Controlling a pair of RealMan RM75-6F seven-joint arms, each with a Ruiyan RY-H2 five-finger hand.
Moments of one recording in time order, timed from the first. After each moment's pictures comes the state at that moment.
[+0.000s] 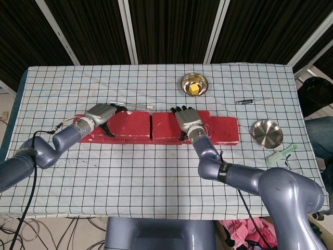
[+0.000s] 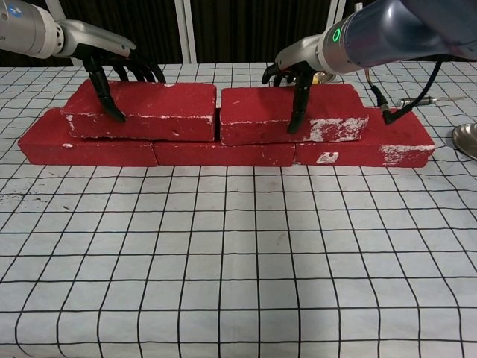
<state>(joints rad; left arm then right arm) -1.15 -1.34 -0.01 -1.05 1.48 0.38 -0.61 1.45 -1.53 0.04 -1.25 -0.06 0.65 -0.62</state>
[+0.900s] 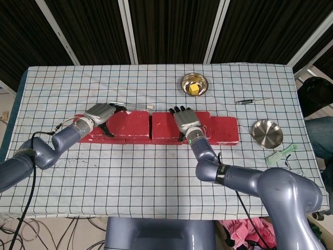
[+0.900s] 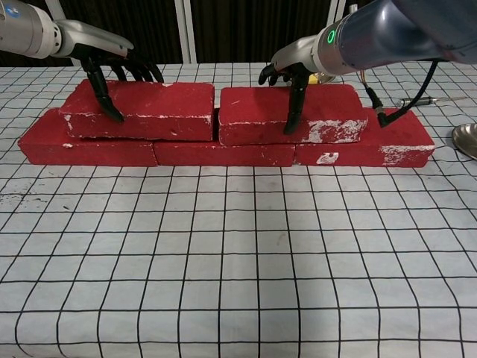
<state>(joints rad) -1.14 -1.34 -0.02 -1.06 1.46 0.38 -0.59 1.45 -1.54 0.06 -1.28 -0.05 0.69 -0.66</state>
